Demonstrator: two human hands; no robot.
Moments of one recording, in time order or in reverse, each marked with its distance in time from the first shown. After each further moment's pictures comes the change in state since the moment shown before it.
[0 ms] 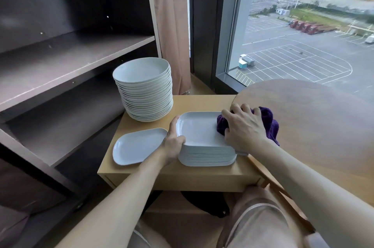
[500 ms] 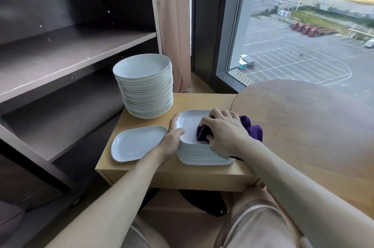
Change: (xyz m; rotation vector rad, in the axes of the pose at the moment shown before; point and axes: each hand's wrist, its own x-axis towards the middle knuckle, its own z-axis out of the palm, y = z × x) left_hand 0.003 -0.002 -0.001 -0.180 -0.028 0.034; right_hand -0.001 -0.038 -0.009 0.226 -0.162 -0.195
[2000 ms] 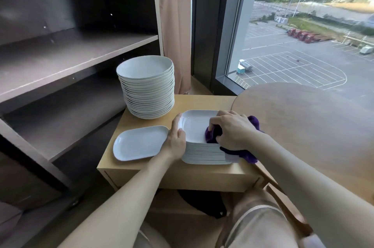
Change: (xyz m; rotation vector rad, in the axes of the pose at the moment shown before) left_hand 0.018 -0.036 0.007 0.344 0.180 0.097; right_hand -0.003 0.008 -0.016 0.028 -0.101 0.045
